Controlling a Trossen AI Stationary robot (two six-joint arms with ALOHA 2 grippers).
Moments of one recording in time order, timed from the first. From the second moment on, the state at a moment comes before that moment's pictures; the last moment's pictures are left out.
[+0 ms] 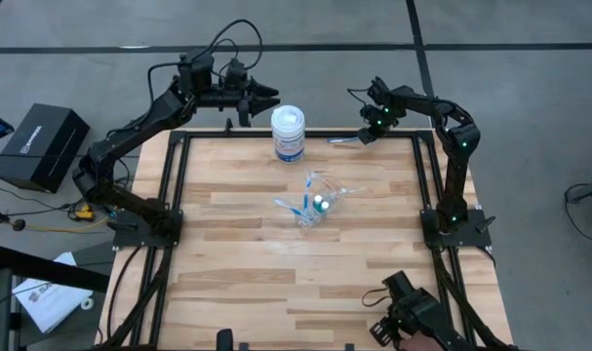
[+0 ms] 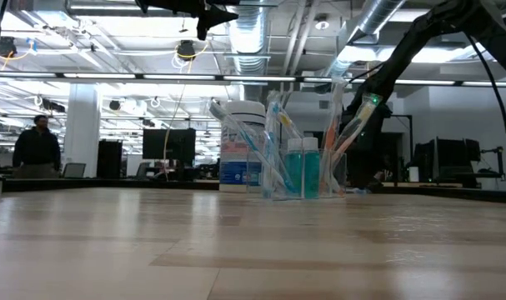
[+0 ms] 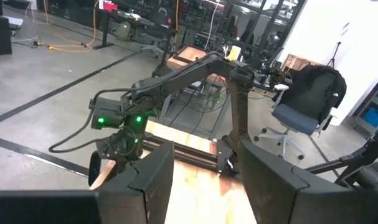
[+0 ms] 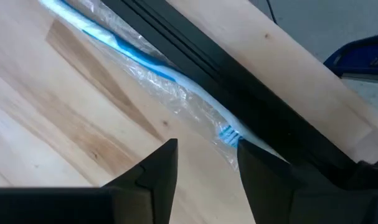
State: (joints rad) left arm 0.73 1.42 1.44 -0.14 0.61 -0.19; right arm -1.10 2.04 1.41 -0.83 -0.24 -0.21
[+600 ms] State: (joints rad) left arm 0.74 1.42 1.44 -0.14 0.62 -0.19; right arm -1.11 2.03 1.47 -0.86 -0.26 -0.21
